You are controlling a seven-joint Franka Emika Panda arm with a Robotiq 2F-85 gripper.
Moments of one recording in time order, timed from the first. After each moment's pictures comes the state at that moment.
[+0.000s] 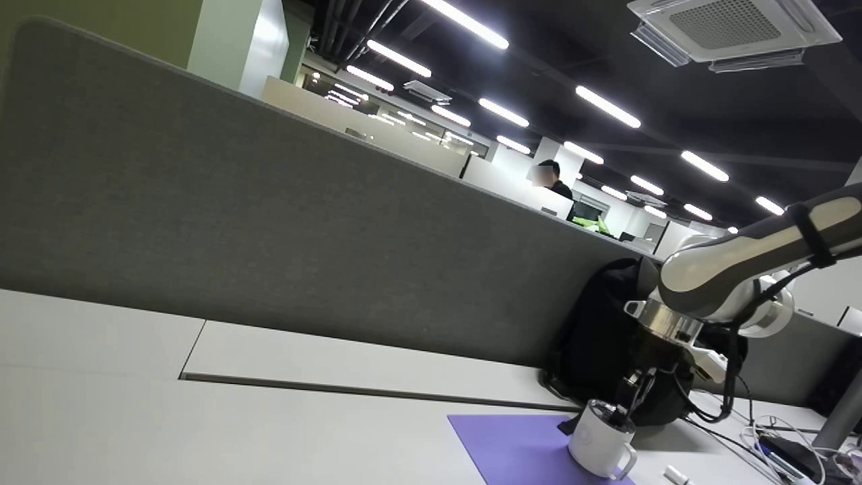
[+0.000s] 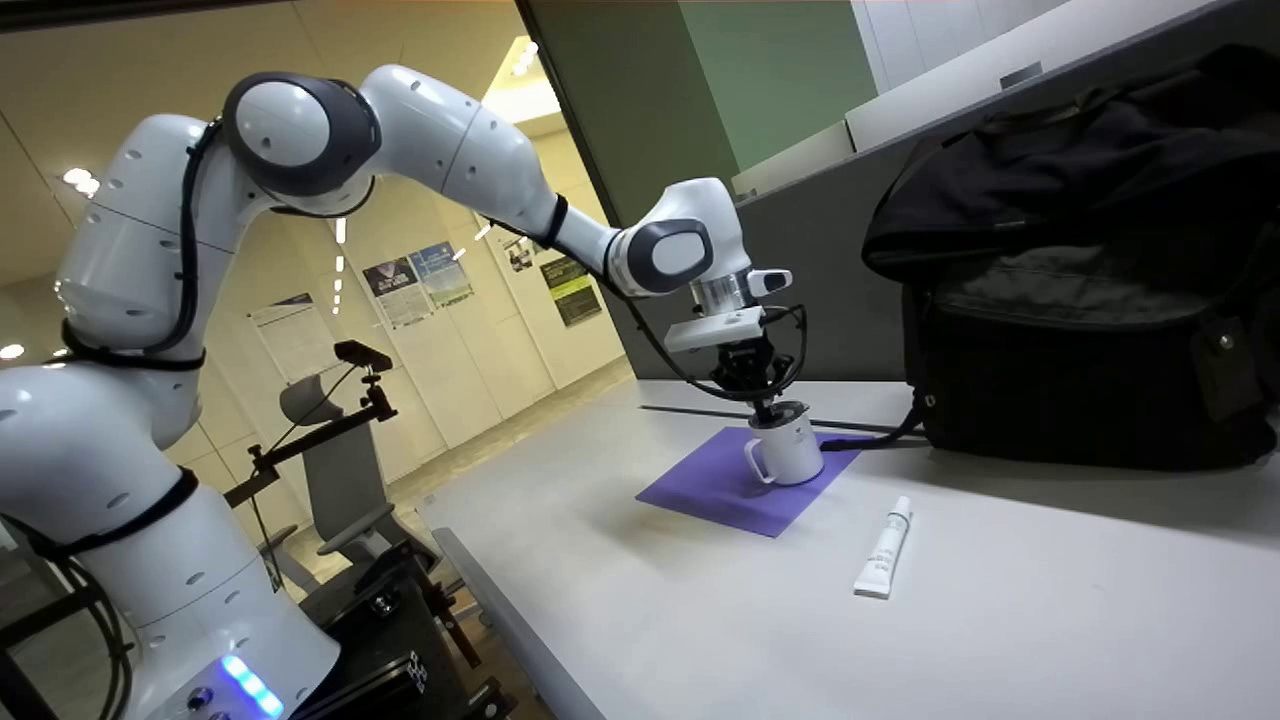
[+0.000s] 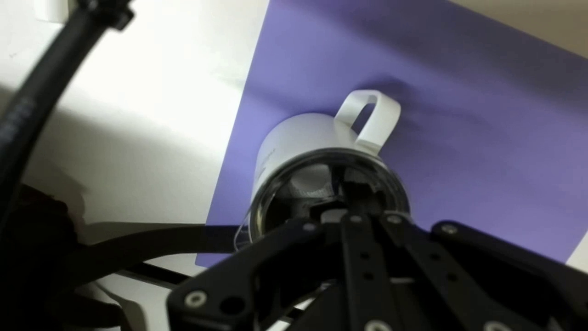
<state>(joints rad) -0.27 0.81 0.08 -1.62 0.00 2.40 -0.59</state>
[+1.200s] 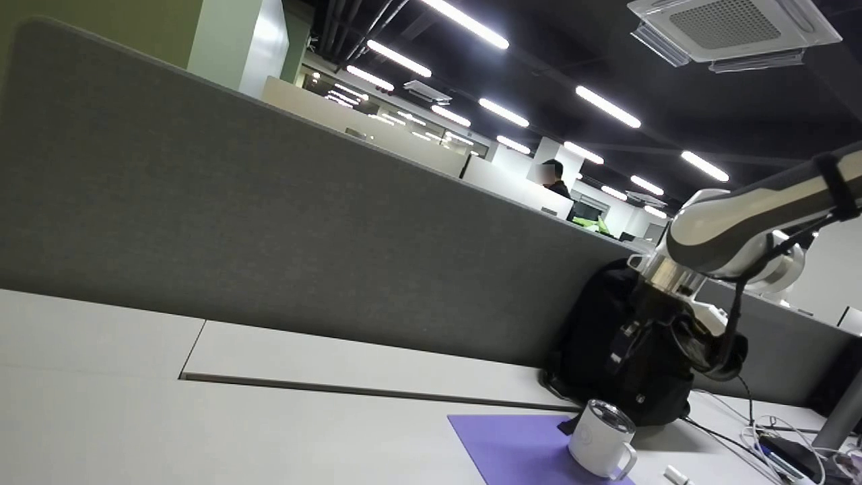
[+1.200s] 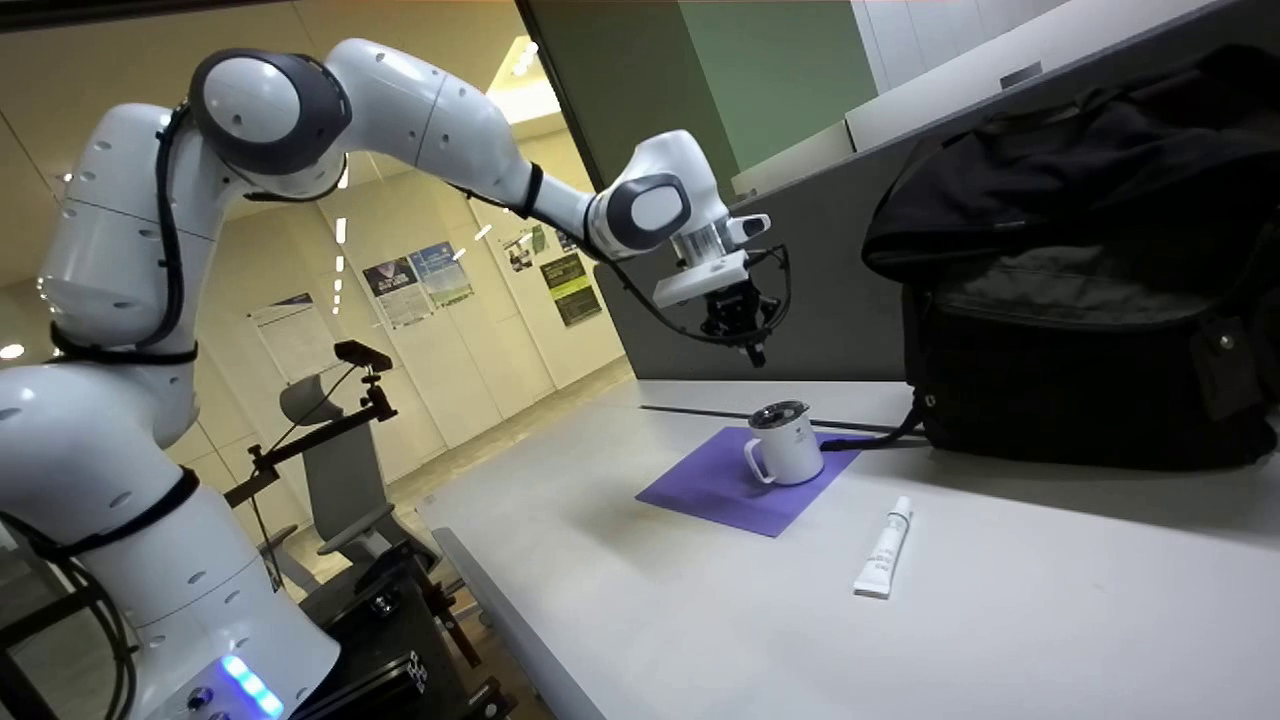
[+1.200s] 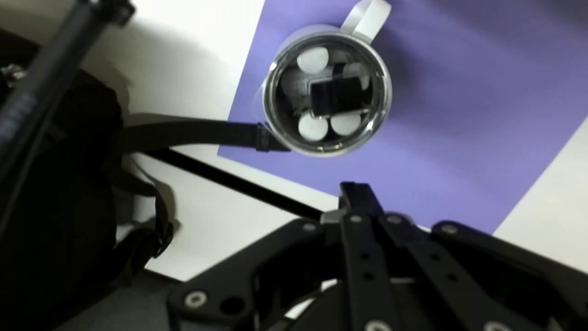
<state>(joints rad) -0.25 0.69 0.09 -1.63 0.00 2.43 -0.60</state>
